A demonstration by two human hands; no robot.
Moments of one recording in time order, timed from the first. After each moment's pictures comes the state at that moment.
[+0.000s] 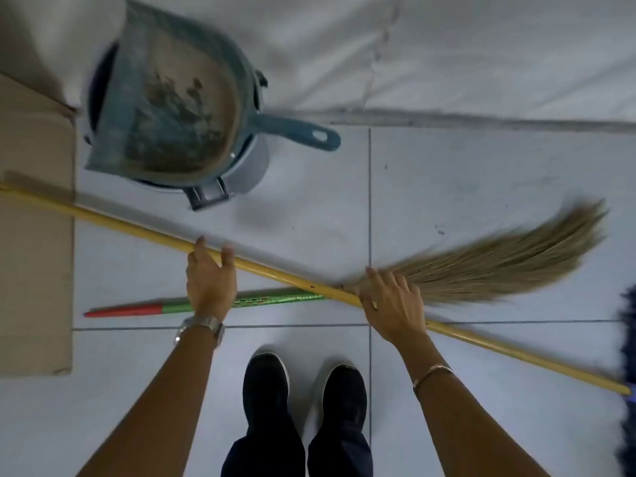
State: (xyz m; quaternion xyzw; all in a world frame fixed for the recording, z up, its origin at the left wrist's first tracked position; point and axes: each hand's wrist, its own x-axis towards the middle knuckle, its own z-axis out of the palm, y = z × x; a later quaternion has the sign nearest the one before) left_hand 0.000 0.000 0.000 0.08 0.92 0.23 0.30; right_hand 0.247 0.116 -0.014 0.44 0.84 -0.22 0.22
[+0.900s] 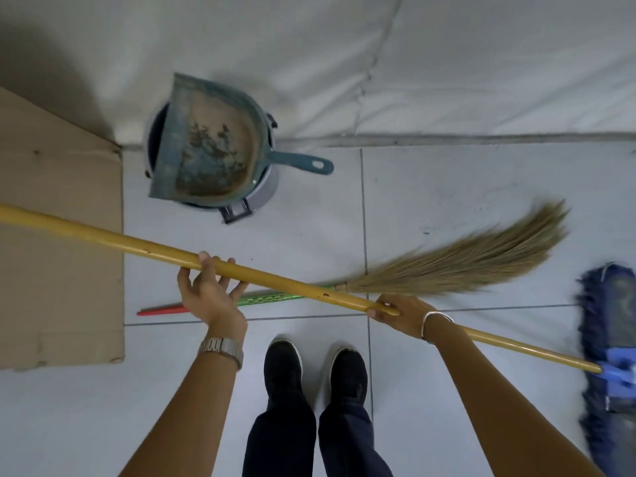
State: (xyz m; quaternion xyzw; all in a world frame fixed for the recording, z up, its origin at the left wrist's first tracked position) left_hand 0.014 0.002 0.139 -0.28 0.69 0.63 0.21; right_hand 0.272 0.144 0.089 0.41 0.69 -0.47 0.37
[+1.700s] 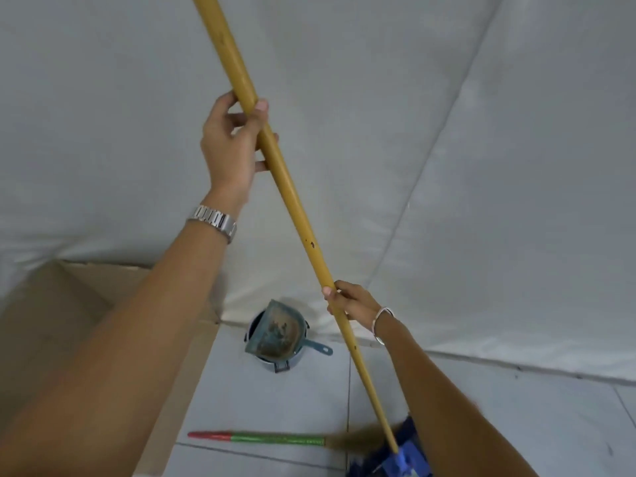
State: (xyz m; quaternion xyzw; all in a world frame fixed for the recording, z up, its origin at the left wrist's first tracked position) left_hand -0.068 0.076 0.866 0.24 0.60 0.76 0.09; right_hand 0.123 0.163 0.669 0.32 0.76 -0.57 -0.01
